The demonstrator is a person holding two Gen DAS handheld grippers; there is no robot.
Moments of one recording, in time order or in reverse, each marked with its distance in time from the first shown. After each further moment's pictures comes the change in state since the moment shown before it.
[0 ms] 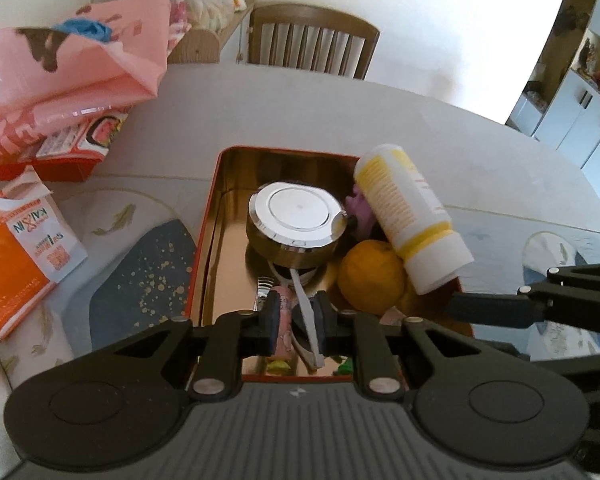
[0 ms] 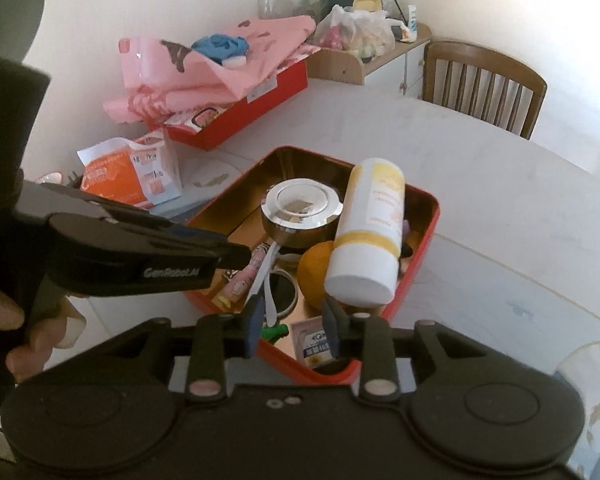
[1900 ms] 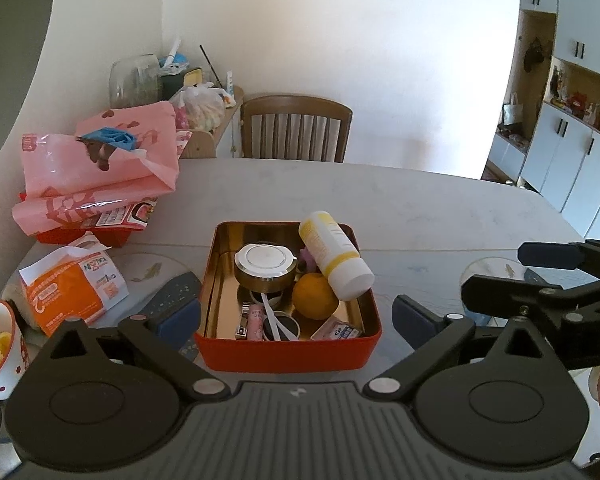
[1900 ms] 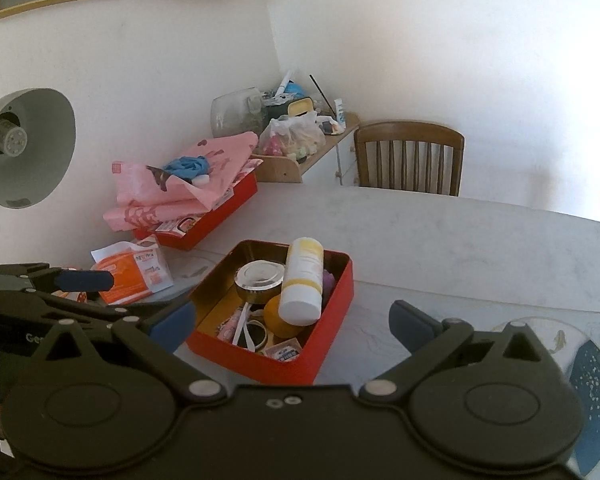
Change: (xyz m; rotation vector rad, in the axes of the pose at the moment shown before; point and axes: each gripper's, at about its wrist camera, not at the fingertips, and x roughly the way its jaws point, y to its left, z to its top) left arm -0.126 -0.051 -0.046 0.073 -0.253 0.036; right arm -0.121 -0.007 -0.047 0.153 -0.320 -0.100
